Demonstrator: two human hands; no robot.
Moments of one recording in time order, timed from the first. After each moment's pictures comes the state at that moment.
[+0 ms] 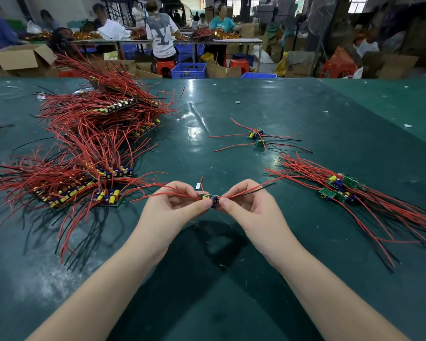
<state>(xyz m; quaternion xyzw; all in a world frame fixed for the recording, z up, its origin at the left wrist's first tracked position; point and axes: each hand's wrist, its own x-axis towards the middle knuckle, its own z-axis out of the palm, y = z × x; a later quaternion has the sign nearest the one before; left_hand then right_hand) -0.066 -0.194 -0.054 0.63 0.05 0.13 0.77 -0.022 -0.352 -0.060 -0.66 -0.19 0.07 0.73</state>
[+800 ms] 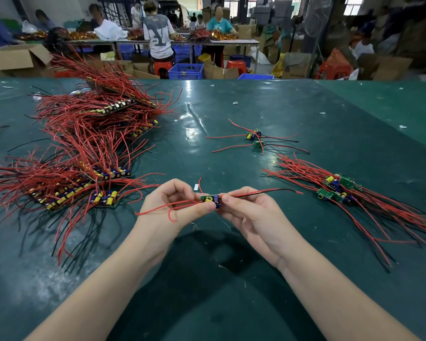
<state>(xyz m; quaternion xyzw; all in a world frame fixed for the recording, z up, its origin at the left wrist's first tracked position) -0.065 -0.194 -0.050 0.63 -0.01 0.14 0.76 -0.020 -0.351 -0.050 -0.47 -0.09 0.22 0.85</state>
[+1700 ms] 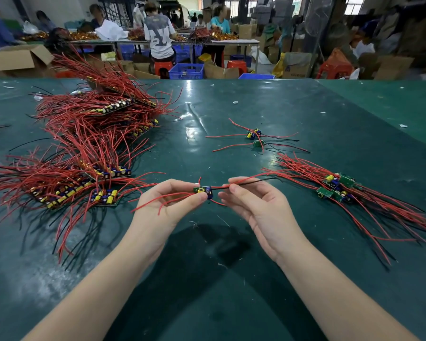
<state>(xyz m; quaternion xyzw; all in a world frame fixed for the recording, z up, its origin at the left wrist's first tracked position) -0.069 -0.193 -0.047 0.63 0.04 0.15 0.76 -0.018 -0.356 -0.051 -0.52 -0.11 0.11 0.84</state>
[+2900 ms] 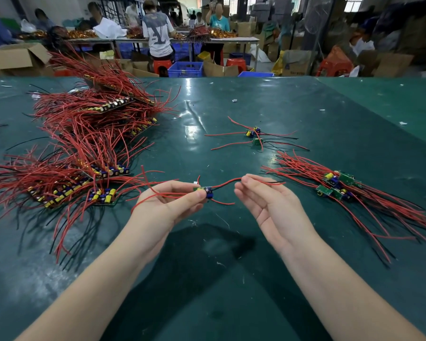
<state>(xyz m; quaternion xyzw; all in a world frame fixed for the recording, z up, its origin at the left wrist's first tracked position) -0.068 -0.194 -0.044 0.58 0.09 0.11 0.80 -0.010 -0.365 -0.046 -0.43 0.00 0.12 0.89</state>
